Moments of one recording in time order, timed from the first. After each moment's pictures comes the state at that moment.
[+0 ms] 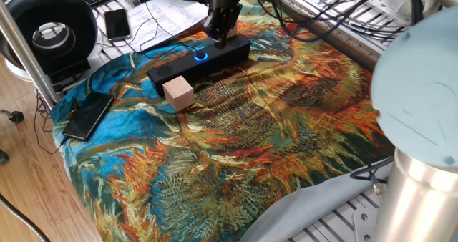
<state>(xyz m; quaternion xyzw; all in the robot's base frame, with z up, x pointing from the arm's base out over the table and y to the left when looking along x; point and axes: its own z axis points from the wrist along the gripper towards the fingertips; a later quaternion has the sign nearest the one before) 0.626 0.001 0.159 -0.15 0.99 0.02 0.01</state>
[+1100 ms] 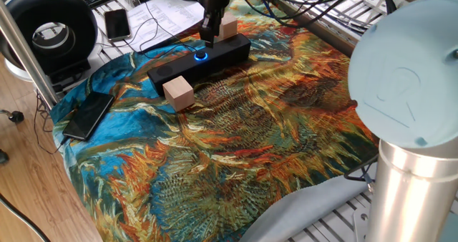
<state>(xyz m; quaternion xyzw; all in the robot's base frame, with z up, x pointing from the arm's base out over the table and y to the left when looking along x) 0.667 -0.015 0.128 -0.28 0.96 -0.01 0.04</state>
